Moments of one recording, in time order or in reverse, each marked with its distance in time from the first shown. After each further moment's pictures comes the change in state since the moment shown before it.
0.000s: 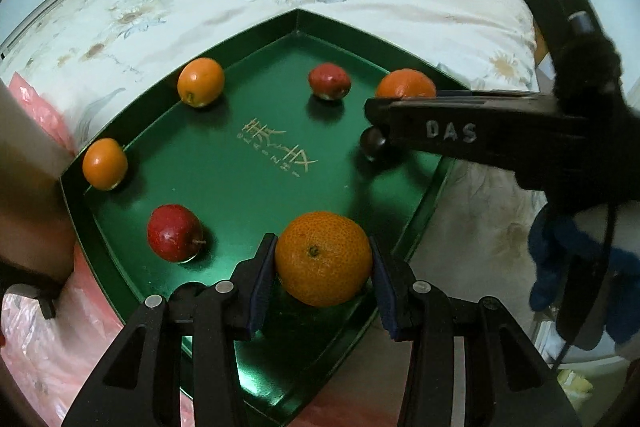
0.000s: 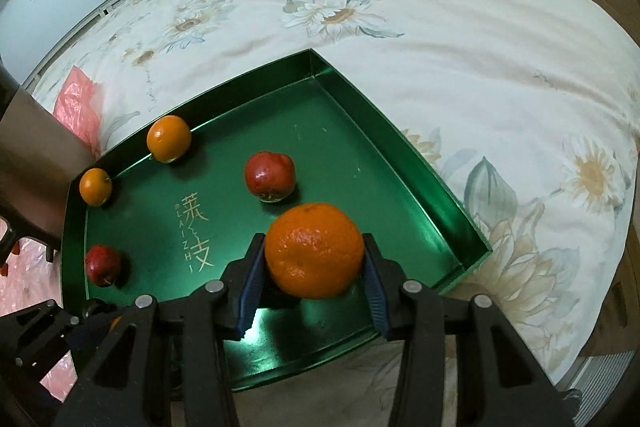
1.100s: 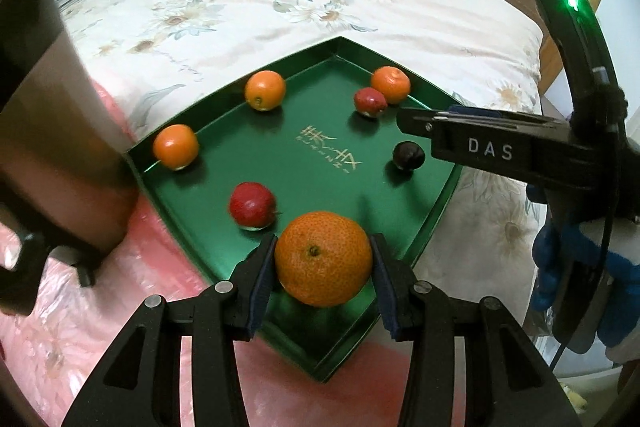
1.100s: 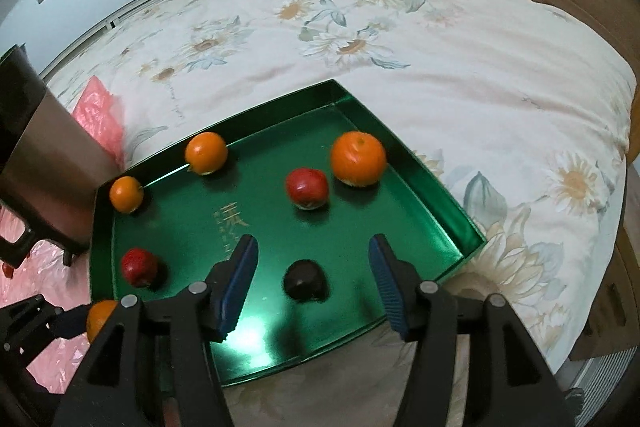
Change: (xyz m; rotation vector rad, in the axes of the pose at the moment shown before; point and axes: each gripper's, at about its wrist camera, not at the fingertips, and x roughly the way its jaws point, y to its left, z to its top) left arm -0.054 0.033 -0.023 -0.073 -0.076 0.016; right arm -0.036 0.028 -0.009 -0.008 -0.080 -0.013
